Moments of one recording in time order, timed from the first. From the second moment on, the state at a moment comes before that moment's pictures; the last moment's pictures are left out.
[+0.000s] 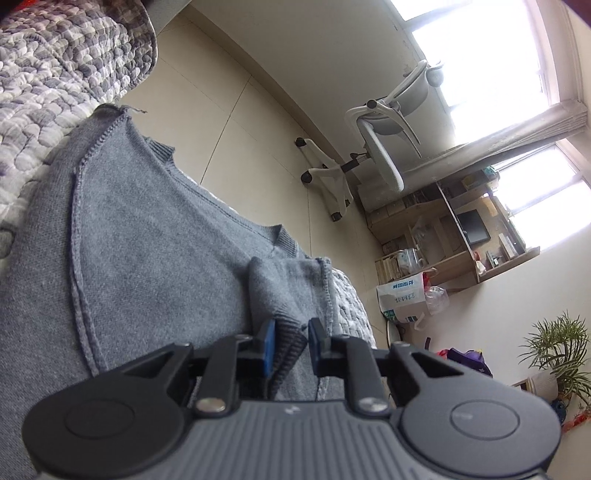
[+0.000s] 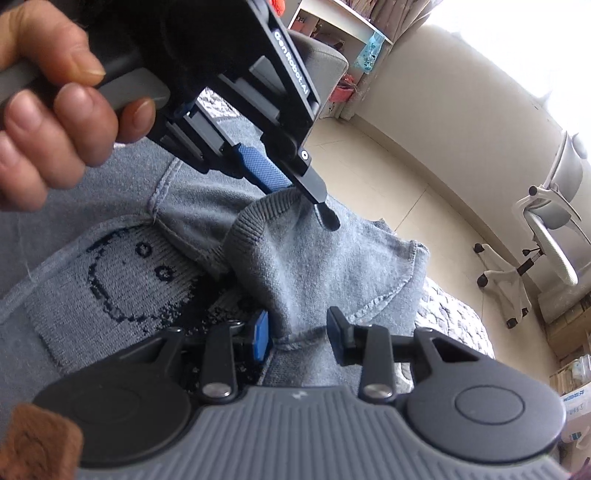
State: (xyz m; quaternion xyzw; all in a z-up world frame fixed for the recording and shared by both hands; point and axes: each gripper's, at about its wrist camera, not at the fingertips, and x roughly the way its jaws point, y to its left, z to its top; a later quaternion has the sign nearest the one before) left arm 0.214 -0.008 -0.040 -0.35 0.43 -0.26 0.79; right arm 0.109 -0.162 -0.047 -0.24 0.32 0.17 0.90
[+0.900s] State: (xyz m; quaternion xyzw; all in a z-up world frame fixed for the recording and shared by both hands) left arm 0.185 -0.042 -0.050 -0.32 0.47 -0.29 0.77; right arm 0.145 -0.214 -0.017 0.10 0.41 0.20 0.88
